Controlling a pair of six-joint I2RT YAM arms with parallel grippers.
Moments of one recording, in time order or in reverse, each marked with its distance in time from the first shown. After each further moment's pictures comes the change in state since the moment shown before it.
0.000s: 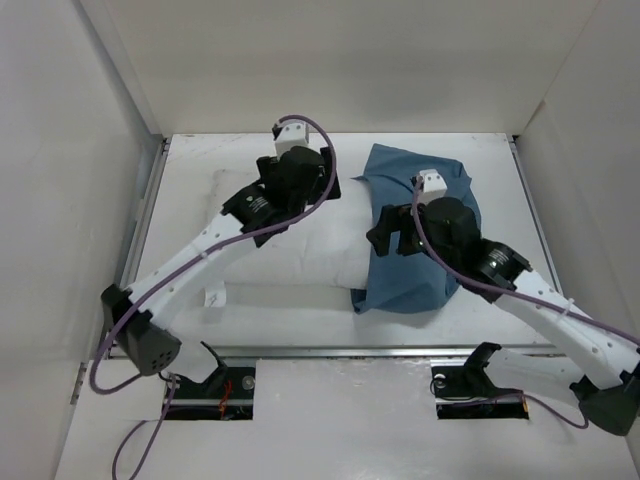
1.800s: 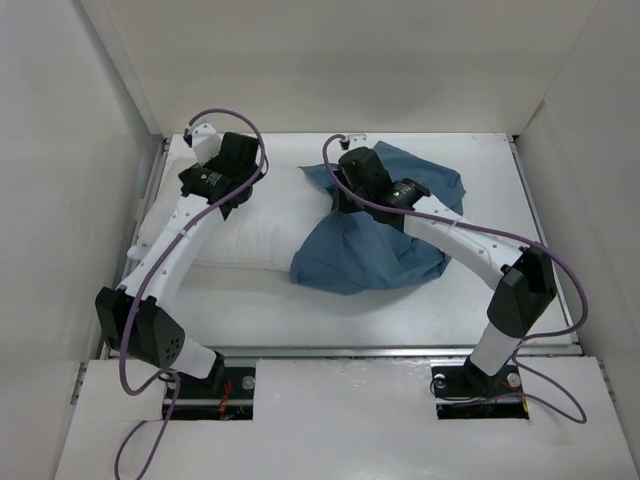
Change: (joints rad) left arm 0.378 0.053 -0.033 -0.215 -0.165 -0.213; right arm 0.000 0.750 0.568 -0.072 0.144 0.048
